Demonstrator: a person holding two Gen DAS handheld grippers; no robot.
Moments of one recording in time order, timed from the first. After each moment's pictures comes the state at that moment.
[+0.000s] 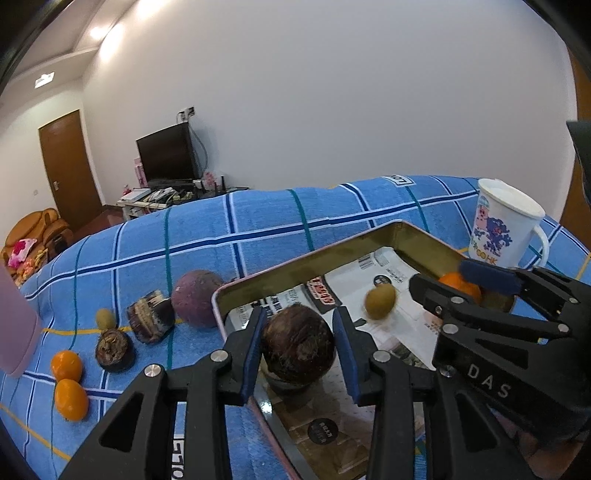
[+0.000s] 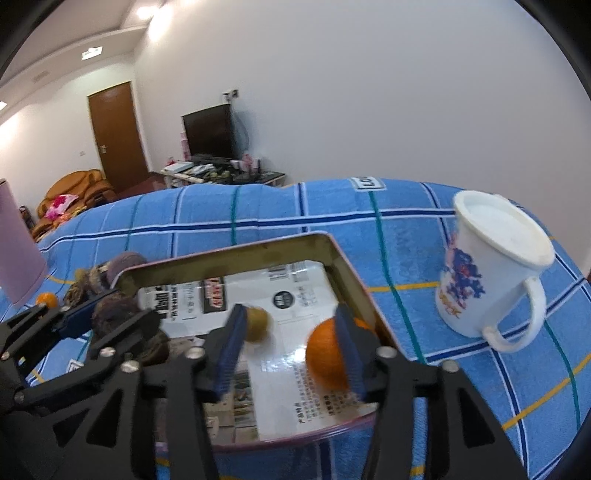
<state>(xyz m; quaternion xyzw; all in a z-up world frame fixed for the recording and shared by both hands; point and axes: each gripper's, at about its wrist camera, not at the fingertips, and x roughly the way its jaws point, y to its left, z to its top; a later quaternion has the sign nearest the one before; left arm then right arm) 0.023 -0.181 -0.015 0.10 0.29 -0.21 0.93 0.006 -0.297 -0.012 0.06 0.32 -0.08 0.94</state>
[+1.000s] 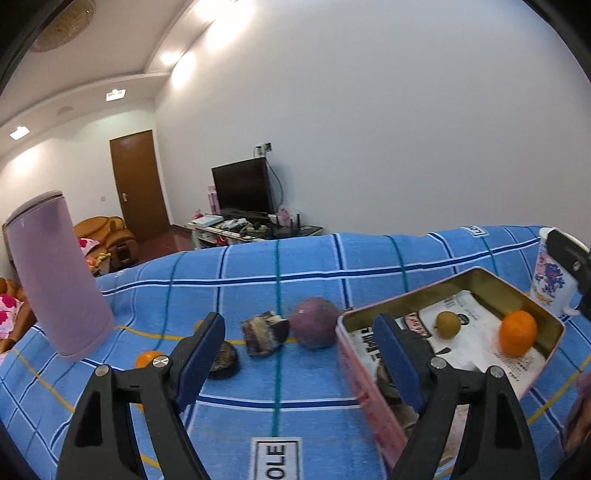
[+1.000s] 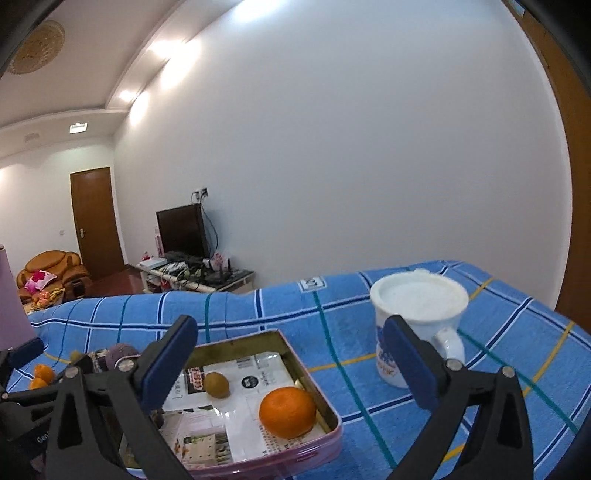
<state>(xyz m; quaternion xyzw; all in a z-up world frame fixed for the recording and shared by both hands) 0.009 -0.119 0.002 0.07 0.20 -0.08 0.97 -0.055 -0.299 0.027 0.06 0.11 -0.16 0.98</state>
